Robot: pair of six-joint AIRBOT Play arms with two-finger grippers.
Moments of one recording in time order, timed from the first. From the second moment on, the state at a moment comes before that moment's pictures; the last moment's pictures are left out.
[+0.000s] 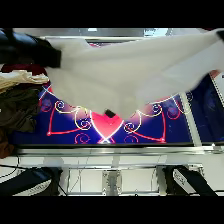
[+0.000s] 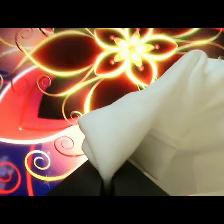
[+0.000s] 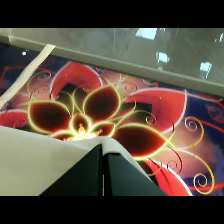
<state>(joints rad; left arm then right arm) -0.56 -1.18 1.94 1.79 -1.56 -1.64 -0.20 -0.93 1.84 -0.99 1.27 1.23</state>
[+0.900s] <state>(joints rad) -0.56 -1.54 1.25 1.91 -1.10 -1.82 0.13 -1.87 1.69 -1.00 0.85 1.32</state>
